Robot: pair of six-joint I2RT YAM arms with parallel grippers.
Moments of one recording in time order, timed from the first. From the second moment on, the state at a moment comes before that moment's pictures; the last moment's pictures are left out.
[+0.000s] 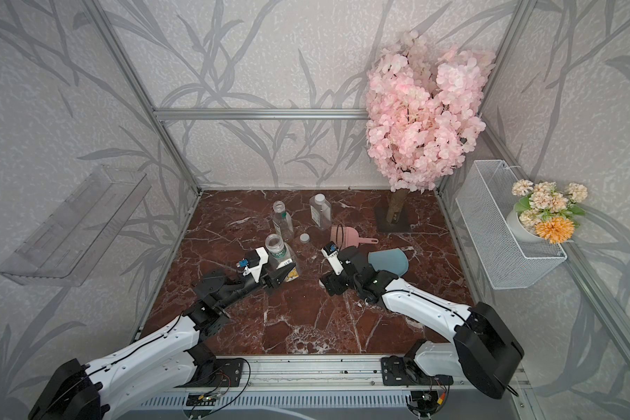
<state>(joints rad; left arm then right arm) -0.63 0.89 0.34 0.65 0.32 0.03 0.76 1.34 0.70 -0.13 0.01 0.12</state>
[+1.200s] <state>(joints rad) -0.63 0.89 0.34 0.64 0.31 0.03 0.85 1.71 0.80 -0.07 0.18 0.30</state>
